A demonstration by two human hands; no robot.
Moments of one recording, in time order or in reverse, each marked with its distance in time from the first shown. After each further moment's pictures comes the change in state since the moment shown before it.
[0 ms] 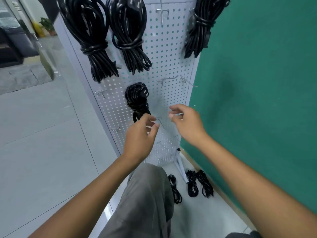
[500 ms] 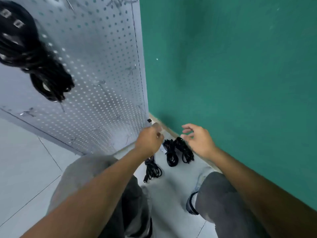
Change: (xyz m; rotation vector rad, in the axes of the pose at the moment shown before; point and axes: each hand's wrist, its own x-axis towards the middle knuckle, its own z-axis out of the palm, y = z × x) left_hand -0.011 -0.113 0.258 0.249 -0.638 -0.113; right_hand -0.075 0.291 -0.026 -0.224 -0.110 0.459
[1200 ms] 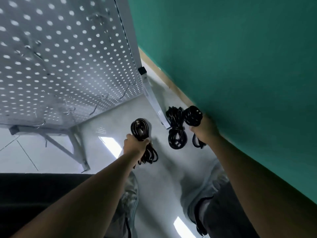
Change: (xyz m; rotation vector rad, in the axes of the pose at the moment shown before) left_hand 0.099 -0.223 0.259 -0.301 -0.043 -0.899; right_hand 0.189 0.255 0.193 -0.135 -0.146 0.441
